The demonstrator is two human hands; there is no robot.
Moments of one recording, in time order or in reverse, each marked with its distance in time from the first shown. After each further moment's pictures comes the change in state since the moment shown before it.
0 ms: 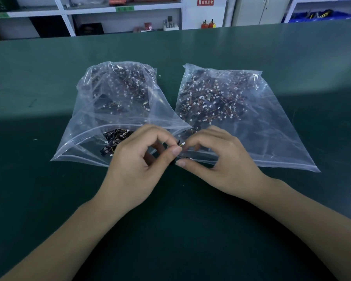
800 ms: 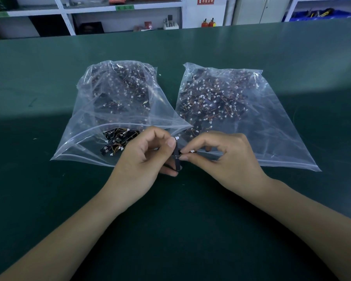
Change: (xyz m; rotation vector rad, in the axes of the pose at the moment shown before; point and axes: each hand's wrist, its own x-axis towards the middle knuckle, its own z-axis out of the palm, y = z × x) left_hand 0.002 0.001 0.008 -0.510 -0.079 -0.433; right_hand -0.002 0.003 0.000 0.157 0.080 0.020
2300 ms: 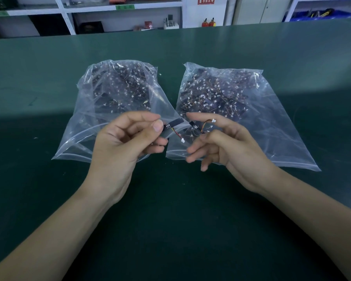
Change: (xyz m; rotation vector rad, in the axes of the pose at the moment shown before) left_hand 0.001 0.026 -0.014 -0.289 0.154 0.086; right_hand 0.013 -0.013 -0.013 0.793 -0.080 0.552
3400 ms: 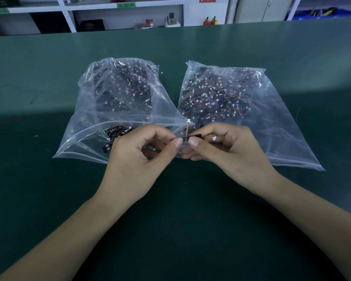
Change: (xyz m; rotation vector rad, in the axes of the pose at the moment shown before) left_hand -0.009 -0.021 0.003 0.597 -0.062 0.228; right_hand -0.009 0.002 0.010 -0.225 0.030 -0.113
